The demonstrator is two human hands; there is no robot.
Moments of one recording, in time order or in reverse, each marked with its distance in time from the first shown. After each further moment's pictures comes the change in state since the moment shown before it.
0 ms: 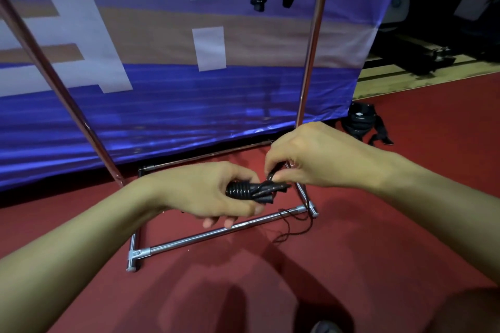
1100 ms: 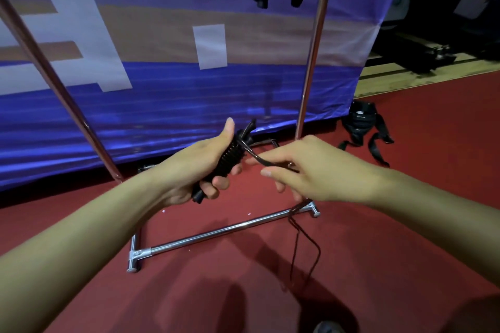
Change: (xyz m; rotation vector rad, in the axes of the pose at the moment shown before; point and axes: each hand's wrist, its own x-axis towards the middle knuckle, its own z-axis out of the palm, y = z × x) left_hand 0.017 -0.018 -0.010 -0.733 0.338 -0.072; right_hand -0.002 -0.023 0.012 0.430 -0.020 0.215
